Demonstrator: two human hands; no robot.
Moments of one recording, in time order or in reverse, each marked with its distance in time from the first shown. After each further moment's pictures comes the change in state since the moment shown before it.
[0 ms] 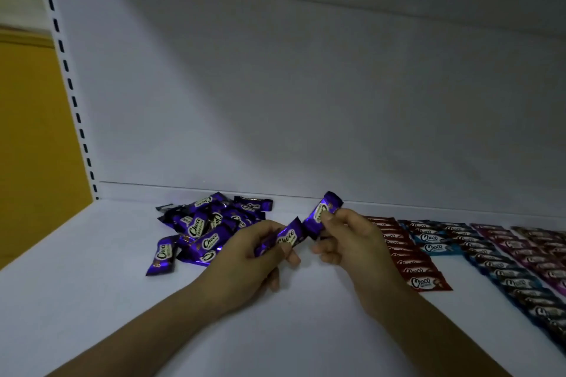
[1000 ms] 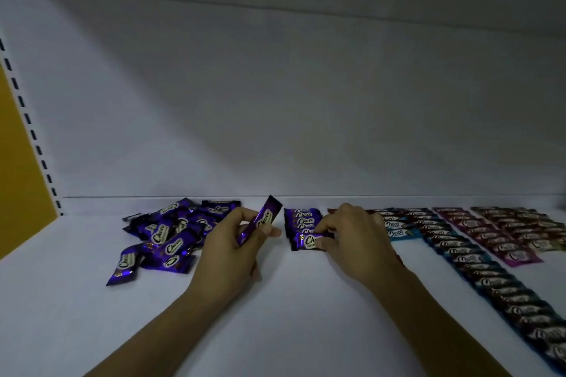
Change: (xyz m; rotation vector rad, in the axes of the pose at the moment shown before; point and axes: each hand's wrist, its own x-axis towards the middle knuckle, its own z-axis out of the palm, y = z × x) left_hand 0.016 -0.002 0.037 0.079 0.307 0.104; right_hand 0.016 0.001 -0.064 -1.325 0.030 -0.375
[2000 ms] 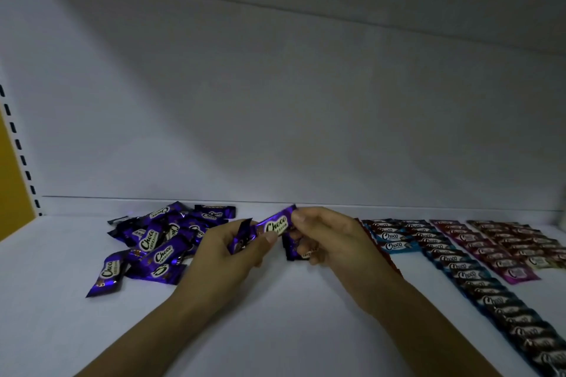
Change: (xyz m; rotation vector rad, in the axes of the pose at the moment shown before) left_hand 0.001 0.015 -0.006 -0.116 -0.058 -0.009; right_hand -0.005 -0.032 -0.016 1.261 -0.215 0.177
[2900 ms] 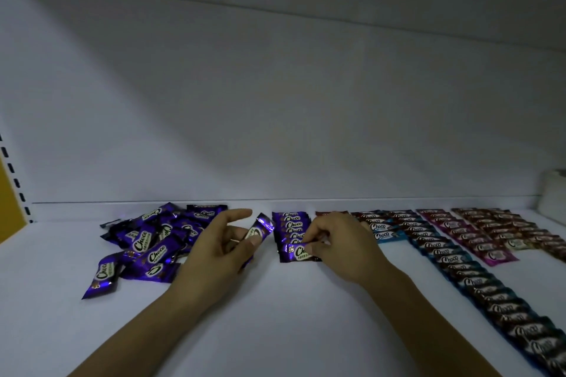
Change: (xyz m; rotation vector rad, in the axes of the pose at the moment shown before) left_hand 0.006 -0.012 -0.002 -0.072 -0.041 -0.135; right_hand 0.007 0.018 -0.029 -1.079 0.138 -0.092
